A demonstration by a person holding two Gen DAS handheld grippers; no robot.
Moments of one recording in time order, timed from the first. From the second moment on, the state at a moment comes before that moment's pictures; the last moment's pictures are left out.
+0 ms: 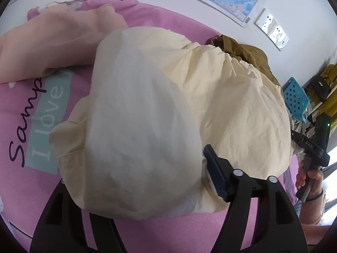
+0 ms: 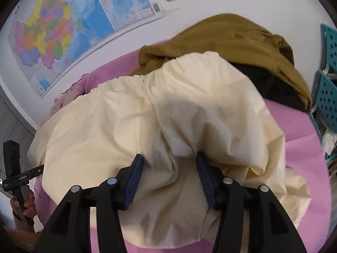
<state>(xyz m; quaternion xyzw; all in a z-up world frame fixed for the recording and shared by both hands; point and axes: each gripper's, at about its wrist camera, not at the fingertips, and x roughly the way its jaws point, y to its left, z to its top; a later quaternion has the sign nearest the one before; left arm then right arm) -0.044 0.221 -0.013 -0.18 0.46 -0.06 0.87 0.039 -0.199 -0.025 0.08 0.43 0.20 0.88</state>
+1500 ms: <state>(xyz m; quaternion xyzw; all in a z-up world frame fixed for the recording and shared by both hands) -0.002 0.205 0.045 -0.05 0.42 -0.06 0.90 0.083 -0.081 0.038 -0.06 0.36 0.24 0.90</state>
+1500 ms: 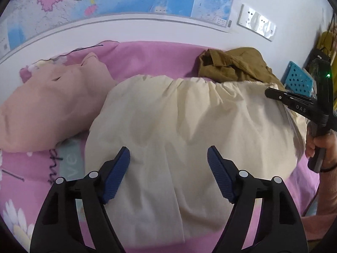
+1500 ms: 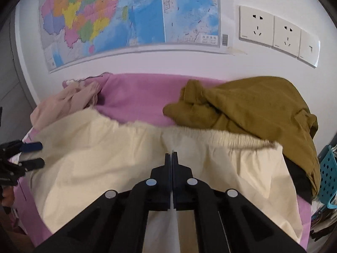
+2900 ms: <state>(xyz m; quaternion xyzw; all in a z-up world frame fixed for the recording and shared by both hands) 0.027 0.220 0.050 -0.05 0.40 -0.07 0.91 0.129 -0.139 0.021 -0.06 0.40 0.17 0.90</state>
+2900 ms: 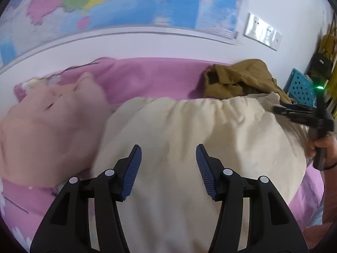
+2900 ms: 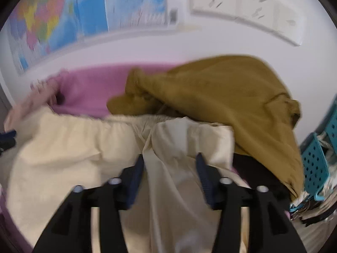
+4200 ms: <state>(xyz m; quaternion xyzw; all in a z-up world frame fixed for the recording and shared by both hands) -0.077 0.280 0.004 -0.13 0.41 -0.06 0.90 0.007 -0.262 -0.019 0.09 0.39 0.14 0.90</state>
